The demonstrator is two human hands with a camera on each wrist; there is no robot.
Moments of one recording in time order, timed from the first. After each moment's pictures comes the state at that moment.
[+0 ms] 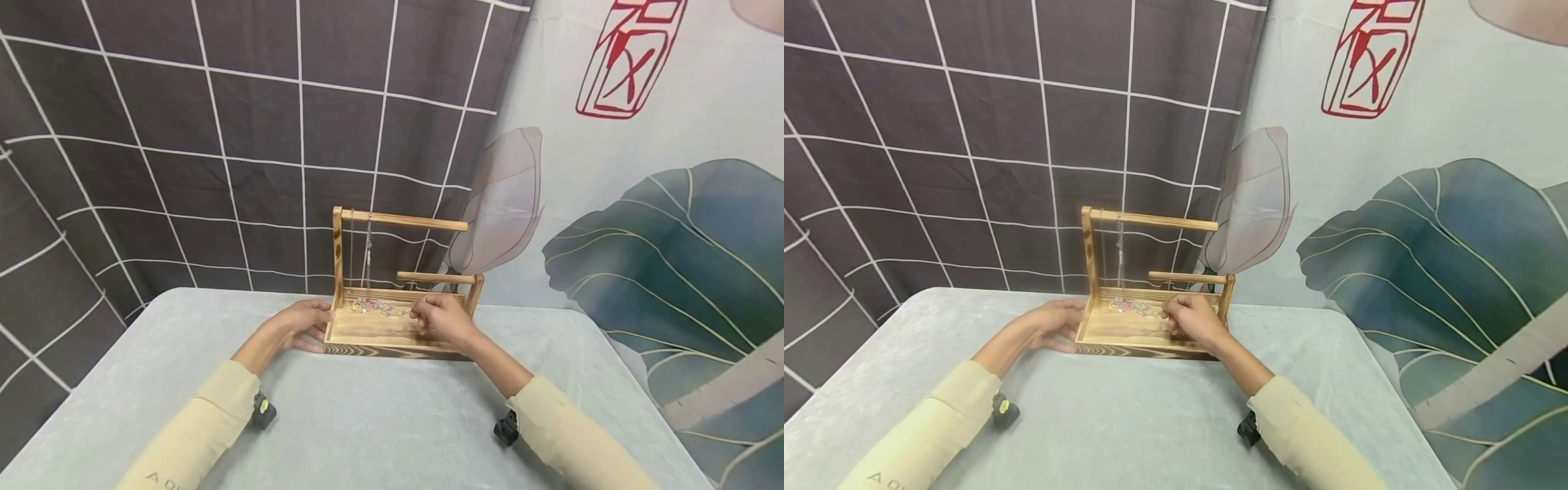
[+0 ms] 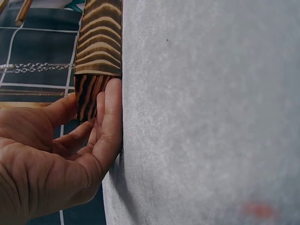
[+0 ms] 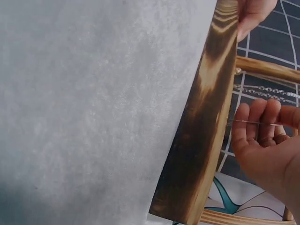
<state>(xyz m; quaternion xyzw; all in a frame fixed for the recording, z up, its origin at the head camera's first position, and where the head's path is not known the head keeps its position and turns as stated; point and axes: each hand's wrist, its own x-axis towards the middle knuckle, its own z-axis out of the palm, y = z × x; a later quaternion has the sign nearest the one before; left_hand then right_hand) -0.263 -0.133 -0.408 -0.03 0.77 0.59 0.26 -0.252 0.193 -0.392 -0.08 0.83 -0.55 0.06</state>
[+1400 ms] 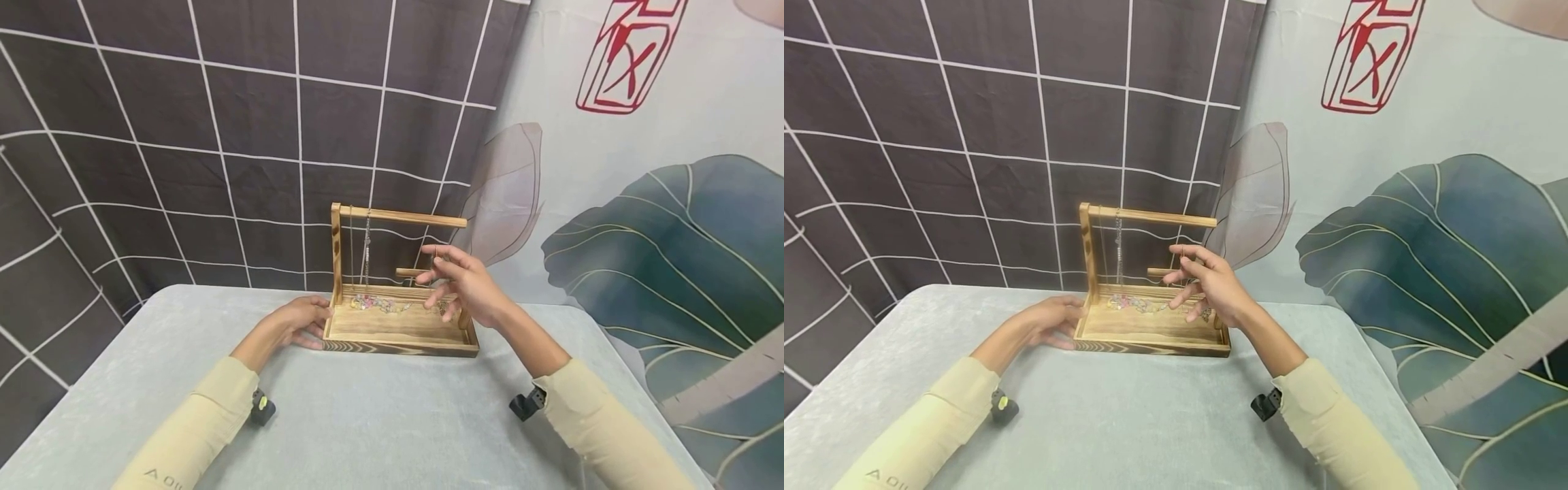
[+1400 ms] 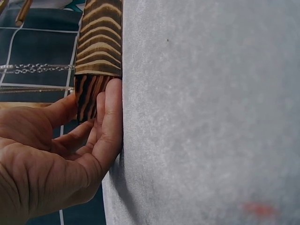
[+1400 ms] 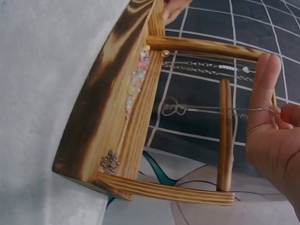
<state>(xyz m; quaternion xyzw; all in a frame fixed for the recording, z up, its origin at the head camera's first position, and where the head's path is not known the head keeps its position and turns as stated) -0.264 -0.132 -0.408 -0.04 0.77 0.58 0.26 -0.246 0.219 -0.313 -0.14 0.72 -0.66 0.14</state>
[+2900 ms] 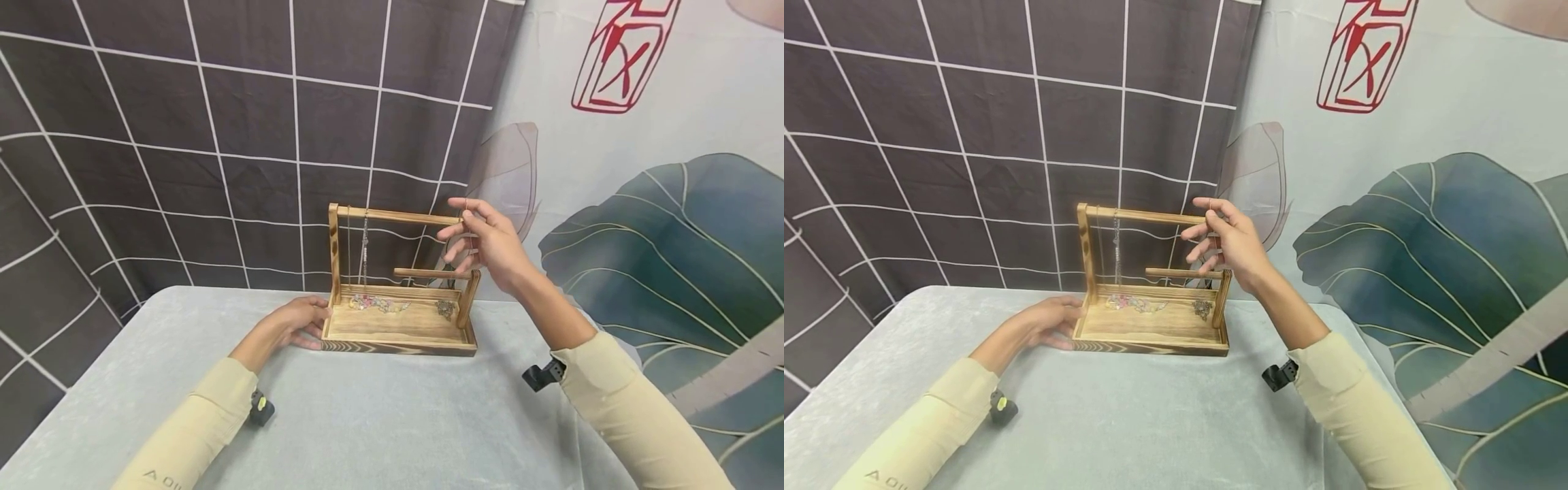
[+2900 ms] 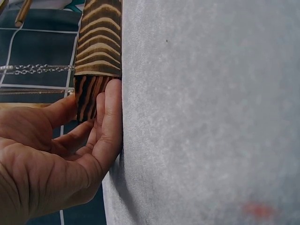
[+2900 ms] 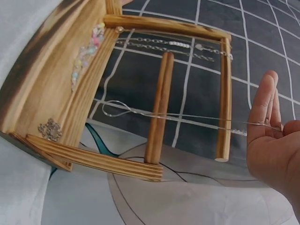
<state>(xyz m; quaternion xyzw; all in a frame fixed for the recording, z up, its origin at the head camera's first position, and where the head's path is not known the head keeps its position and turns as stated) -0.263 -0.132 -0.408 -0.04 0.77 0.58 0.25 -0.251 0.231 -0.248 -0.16 0.73 -0.67 0.01</state>
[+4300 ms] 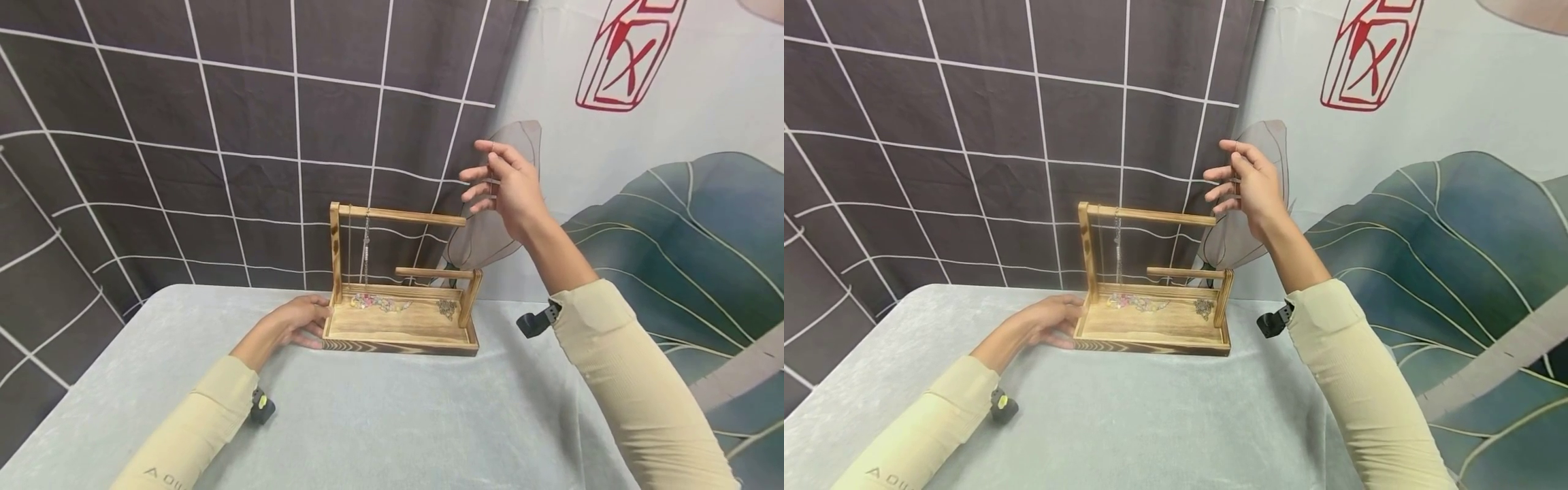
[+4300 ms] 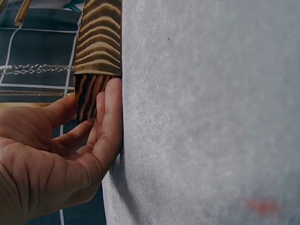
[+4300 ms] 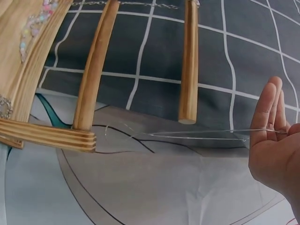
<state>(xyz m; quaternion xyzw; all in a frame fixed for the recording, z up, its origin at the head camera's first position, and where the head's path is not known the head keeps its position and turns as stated) -0.264 -0.132 -0.407 -0.04 0.77 0.58 0.26 -0.295 0.244 -0.190 -0.15 0.69 -0.71 -0.08</state>
